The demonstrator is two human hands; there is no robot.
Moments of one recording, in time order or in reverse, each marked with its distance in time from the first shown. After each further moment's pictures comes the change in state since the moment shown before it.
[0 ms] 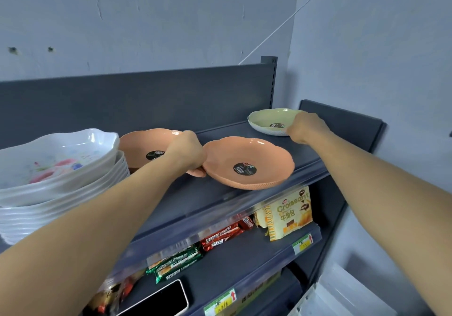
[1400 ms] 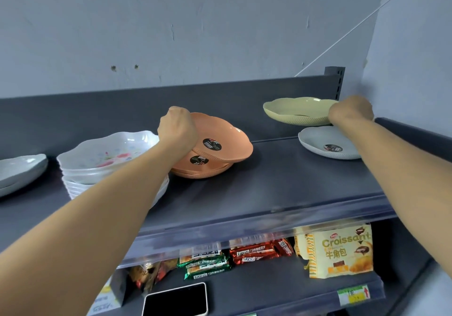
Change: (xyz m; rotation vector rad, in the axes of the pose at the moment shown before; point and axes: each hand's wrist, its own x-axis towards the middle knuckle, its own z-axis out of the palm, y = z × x) left_hand 0.012 -0.003 -0.055 0.389 0.707 -0.169; right_hand 0.074 -0.045 -0.019 0.583 0.184 0.093
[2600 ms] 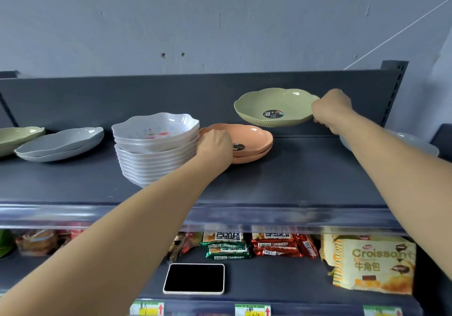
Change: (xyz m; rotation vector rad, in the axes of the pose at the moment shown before) left_hand -0.049 -0.025 0.022 0.426 -0.142 0.216; right_hand -0.065 -0.049 0.045 0.131 -0.397 -0.316
